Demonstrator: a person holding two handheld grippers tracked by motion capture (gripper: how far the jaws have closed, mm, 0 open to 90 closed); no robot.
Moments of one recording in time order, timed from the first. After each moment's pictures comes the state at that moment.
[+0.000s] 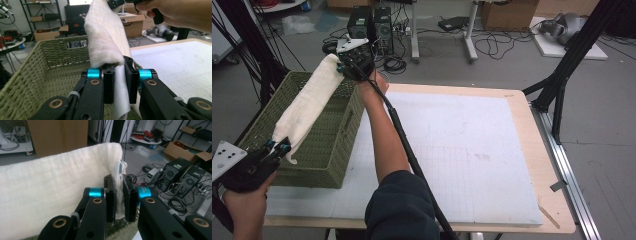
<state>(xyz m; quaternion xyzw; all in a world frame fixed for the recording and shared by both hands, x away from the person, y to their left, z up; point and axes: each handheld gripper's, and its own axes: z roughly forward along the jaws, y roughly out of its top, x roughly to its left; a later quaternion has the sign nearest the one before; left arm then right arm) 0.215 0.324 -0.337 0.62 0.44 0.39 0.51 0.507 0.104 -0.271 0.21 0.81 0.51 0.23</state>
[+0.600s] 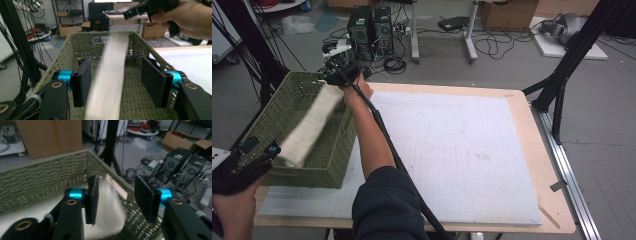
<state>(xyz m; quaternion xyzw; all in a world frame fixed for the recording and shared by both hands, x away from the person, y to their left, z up) 0.207 0.349 -0.338 0.57 0.50 0.43 0.49 0.517 0.147 -0.299 0.25 0.81 0.49 0.22</state>
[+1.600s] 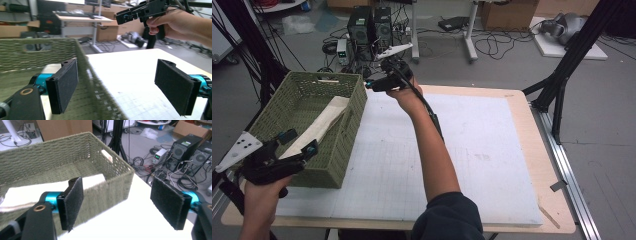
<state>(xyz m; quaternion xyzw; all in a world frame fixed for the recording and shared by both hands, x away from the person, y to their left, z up) 0.231 0.279 -0.324 0.63 0.41 0.29 0.59 0.482 -0.011 -0.270 0.25 0.82 0.48 0.16</state>
